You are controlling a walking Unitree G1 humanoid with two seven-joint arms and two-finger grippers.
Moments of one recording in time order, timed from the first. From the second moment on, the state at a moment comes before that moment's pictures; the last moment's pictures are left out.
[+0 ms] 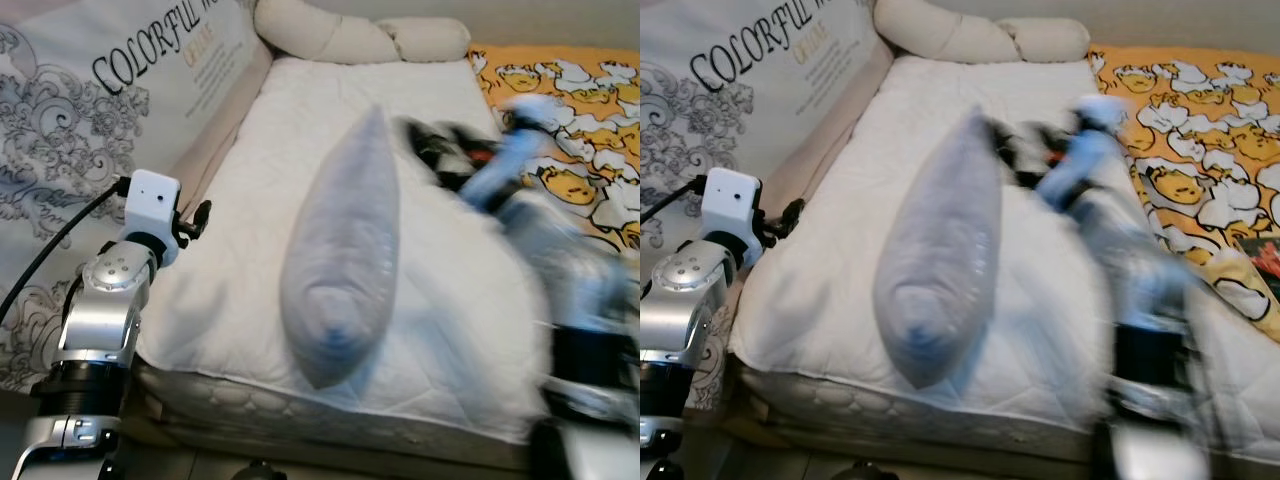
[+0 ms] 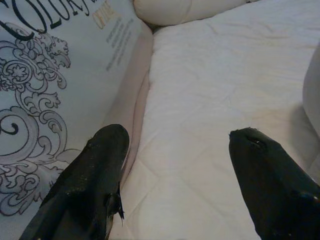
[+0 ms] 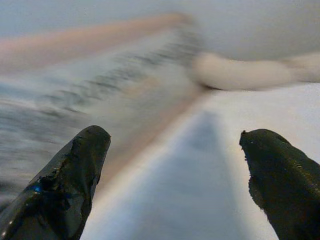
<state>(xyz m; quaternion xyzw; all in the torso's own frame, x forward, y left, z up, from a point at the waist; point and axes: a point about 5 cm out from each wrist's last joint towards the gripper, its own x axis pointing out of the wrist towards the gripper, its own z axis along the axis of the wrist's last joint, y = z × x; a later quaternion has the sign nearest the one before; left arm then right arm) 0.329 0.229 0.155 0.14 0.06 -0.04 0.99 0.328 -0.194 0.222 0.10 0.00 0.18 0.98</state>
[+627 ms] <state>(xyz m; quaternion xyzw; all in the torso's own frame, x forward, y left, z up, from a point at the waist) 0.327 0.211 0.147 0.14 0.07 -0.09 0.98 0.301 -0.189 0.138 0.02 0.14 0.13 0.98</state>
